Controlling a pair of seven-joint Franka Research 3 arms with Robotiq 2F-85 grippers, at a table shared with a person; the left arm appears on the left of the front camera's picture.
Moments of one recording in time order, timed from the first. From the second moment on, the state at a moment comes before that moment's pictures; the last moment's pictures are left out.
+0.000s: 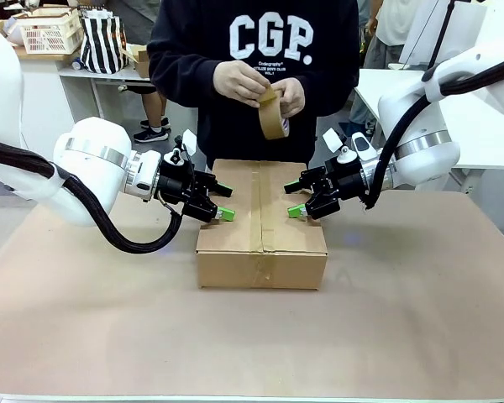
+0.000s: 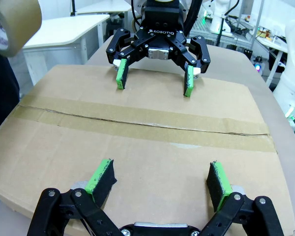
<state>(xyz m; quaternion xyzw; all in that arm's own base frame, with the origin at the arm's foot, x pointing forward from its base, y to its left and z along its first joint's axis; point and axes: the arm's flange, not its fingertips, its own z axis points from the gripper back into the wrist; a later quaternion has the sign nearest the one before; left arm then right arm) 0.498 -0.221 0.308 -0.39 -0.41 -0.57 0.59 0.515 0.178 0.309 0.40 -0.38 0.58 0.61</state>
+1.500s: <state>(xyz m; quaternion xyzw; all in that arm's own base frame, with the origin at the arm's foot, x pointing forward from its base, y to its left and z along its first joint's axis) 0.498 -0.221 0.308 -0.39 -0.41 -0.57 0.59 0.515 0.178 0.309 0.40 -0.38 0.58 0.61</state>
